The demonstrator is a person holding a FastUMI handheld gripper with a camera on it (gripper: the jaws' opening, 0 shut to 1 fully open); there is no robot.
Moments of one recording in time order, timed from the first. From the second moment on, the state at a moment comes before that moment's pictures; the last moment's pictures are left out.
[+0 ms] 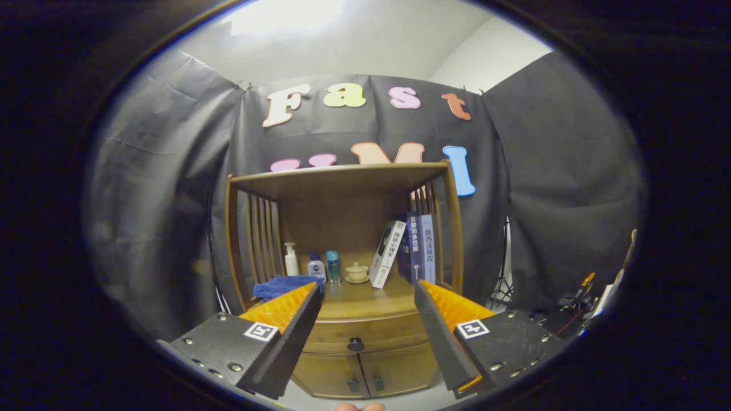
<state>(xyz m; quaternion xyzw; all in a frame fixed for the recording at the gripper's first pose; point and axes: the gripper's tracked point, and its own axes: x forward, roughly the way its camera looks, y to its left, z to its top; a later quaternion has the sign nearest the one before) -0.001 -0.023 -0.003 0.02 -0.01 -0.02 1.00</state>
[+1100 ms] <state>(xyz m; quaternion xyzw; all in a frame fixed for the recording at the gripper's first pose) 0.153 0.003 -0.202 0.02 0.12 0.00 0.99</state>
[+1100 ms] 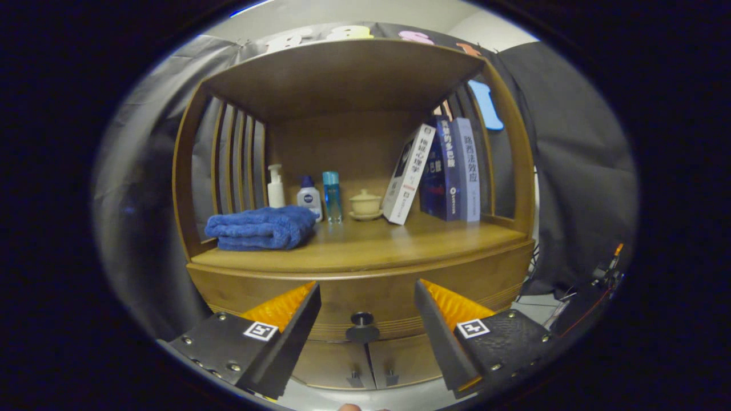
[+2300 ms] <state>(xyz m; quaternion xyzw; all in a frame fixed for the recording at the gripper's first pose) 0.111 0.003 -0.277 -0.03 0.17 0.03 0.98</state>
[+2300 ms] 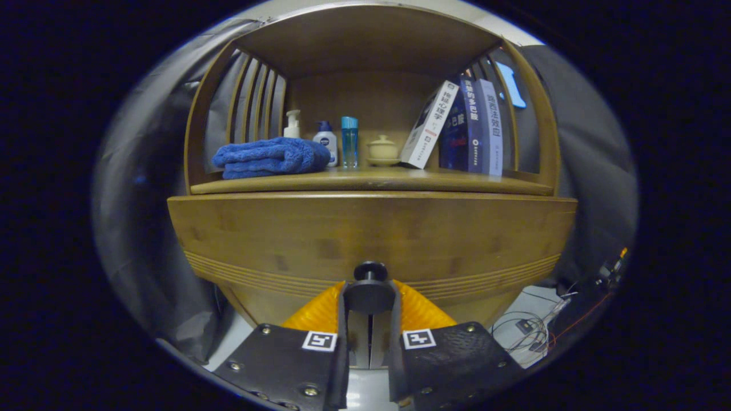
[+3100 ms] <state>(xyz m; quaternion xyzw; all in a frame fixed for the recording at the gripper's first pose) 0.002 -0.004 -0.272 -0.02 0.17 0.01 0.99</state>
